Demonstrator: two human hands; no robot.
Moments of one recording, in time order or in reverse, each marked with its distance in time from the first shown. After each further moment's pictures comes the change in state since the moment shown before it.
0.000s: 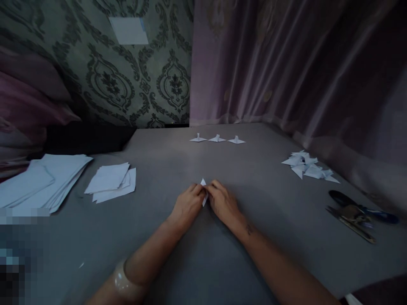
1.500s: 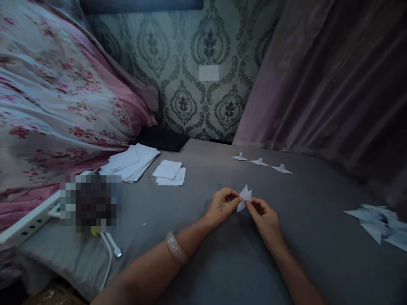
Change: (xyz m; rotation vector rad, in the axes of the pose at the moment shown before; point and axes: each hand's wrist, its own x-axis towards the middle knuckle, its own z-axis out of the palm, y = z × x) left_hand 0.008 -0.003 -0.001 -0.996 0.568 -0.423; right_hand 0.013 0.010 0.010 0.920 0.239 0.321
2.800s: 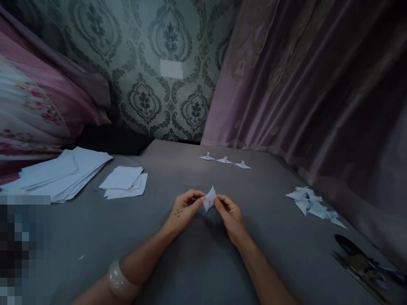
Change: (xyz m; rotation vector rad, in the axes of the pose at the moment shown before) left_hand -0.006 0.014 -0.010 -0.155 -0.101 -0.053; right_hand -0.010 -0.023 -0.004 0.239 -0.137 0.048
